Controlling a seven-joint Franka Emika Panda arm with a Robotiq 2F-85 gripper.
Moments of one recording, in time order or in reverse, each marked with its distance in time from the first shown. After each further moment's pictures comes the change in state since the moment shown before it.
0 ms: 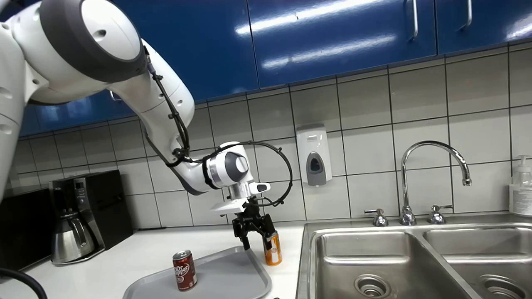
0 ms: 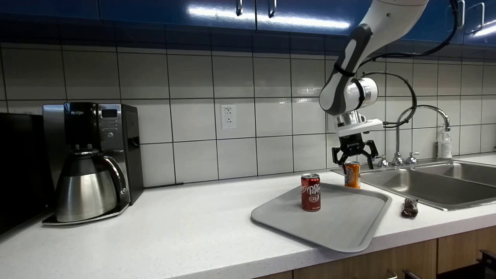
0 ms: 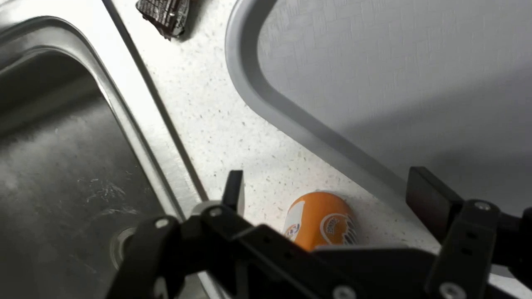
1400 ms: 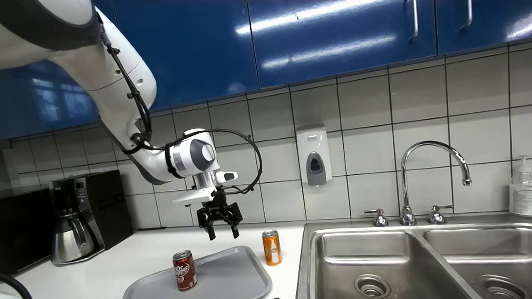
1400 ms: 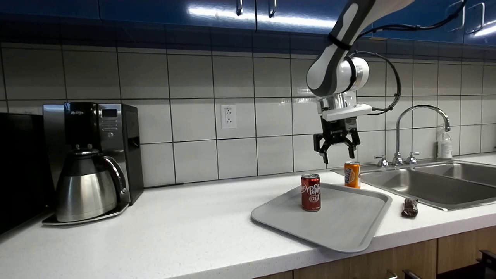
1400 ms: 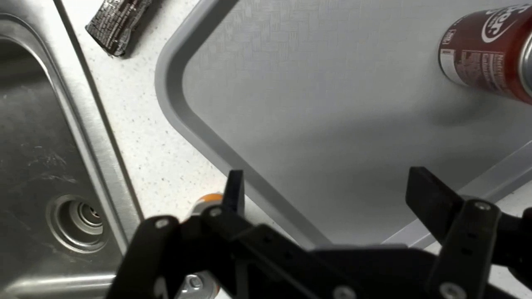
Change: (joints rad) arm 0.057 -0.210 0.100 -0.160 -0.003 0.008 -0.045
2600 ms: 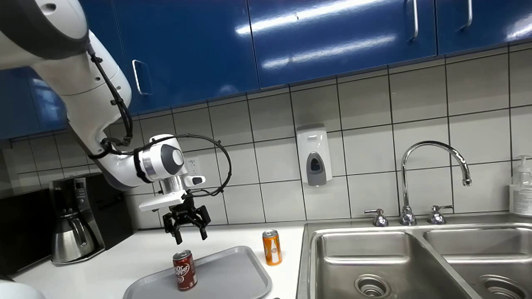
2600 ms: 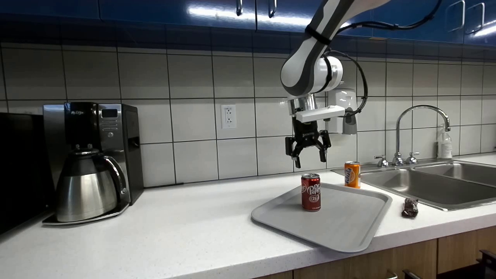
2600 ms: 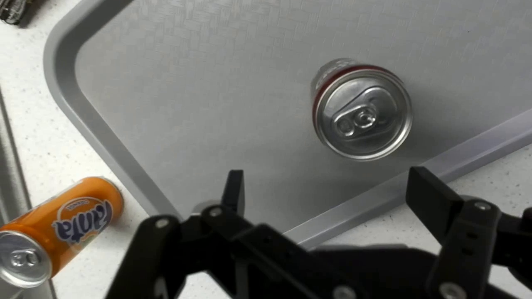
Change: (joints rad) arm 0.114 0.002 0.088 0.001 -0.002 -0.003 -0.002
